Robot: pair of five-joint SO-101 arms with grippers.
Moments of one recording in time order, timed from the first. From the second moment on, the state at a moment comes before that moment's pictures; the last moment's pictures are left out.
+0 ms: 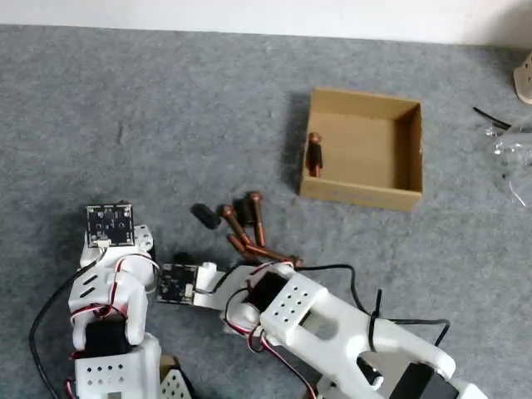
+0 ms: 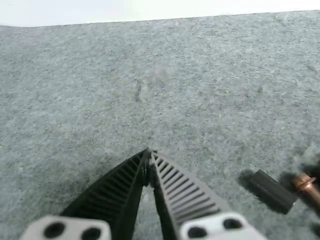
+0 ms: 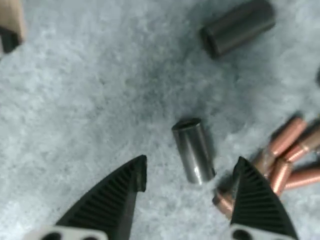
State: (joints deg) left arm -12.9 -103.6 95.5 40.7 -2.2; right arm -58.5 -26.1 56.7 46.3 35.0
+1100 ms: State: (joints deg) left arm -15.8 -103.6 95.5 40.7 -0.2; right arm -58.5 -7.4 51.1 45.1 35.3
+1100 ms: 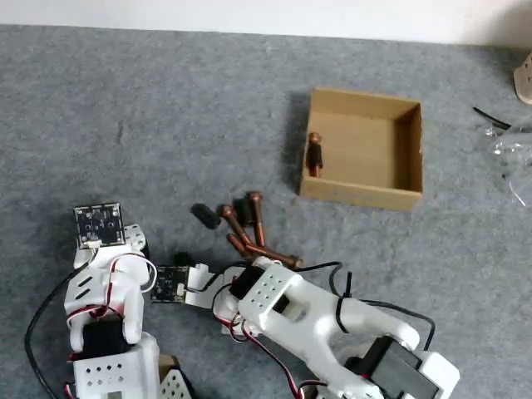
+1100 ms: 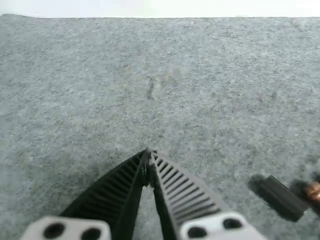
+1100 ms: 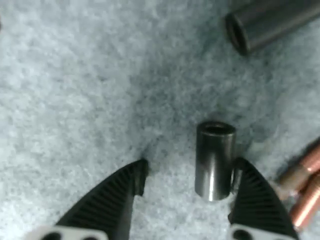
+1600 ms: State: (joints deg) left arm -15.8 -103.6 95.5 40.7 -0.2; right arm -58.5 -6.1 49.3 45.2 35.3
